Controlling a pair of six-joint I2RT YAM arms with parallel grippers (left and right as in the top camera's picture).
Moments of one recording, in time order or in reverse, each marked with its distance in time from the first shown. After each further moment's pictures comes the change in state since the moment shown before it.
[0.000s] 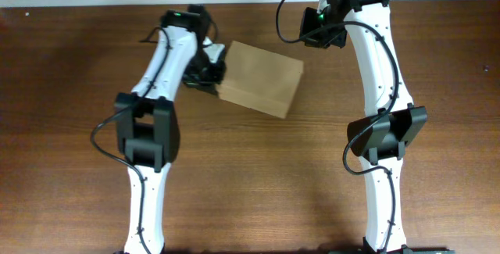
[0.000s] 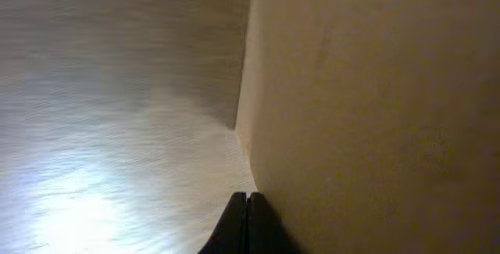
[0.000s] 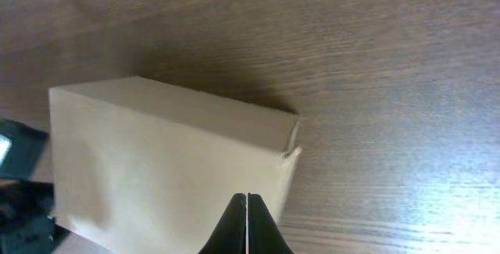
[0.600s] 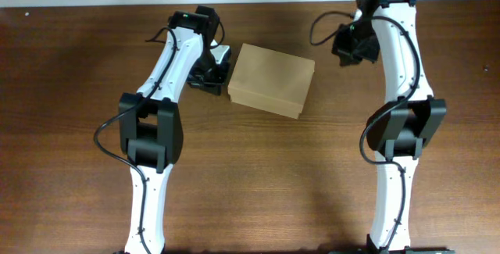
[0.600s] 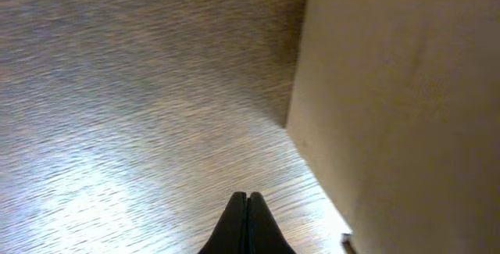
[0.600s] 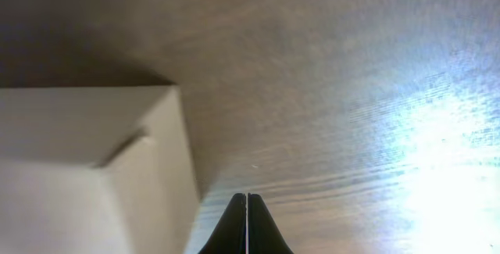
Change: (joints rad) left arm -0.005 0.000 0.000 0.005 -0.027 -0.009; right arm -0.153 0.000 -0.186 -0.088 0.071 -0.006
